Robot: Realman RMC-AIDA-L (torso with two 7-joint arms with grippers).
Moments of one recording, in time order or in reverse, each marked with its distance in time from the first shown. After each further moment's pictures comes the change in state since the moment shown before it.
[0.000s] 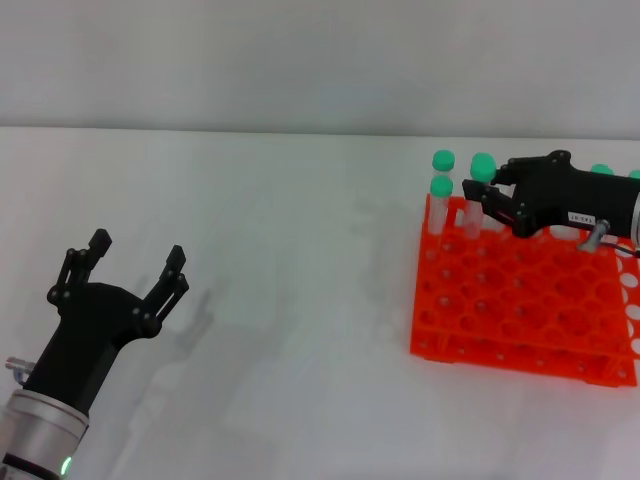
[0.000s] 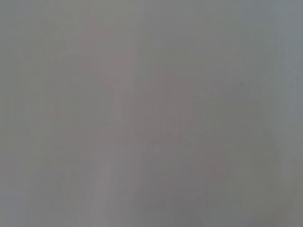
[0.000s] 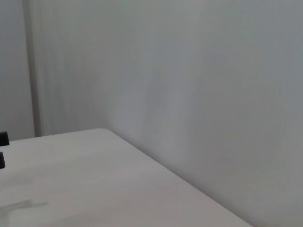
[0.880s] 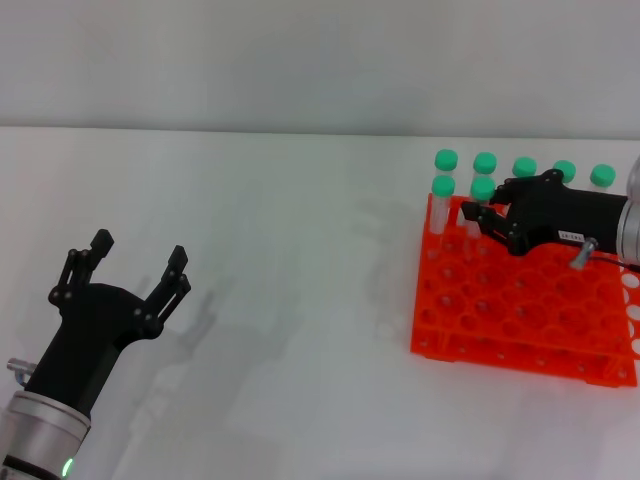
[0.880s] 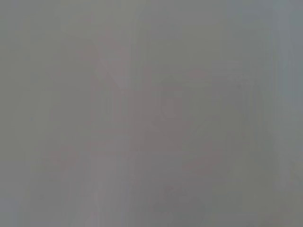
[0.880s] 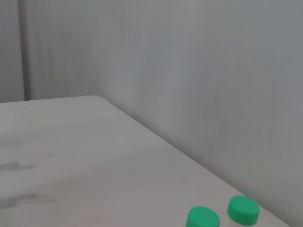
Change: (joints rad) left arm 0.005 0.000 0.004 0.008 0.001 0.003 0.000; right arm 0.000 0.002 -0.086 0.026 0.006 -0.109 -0.031
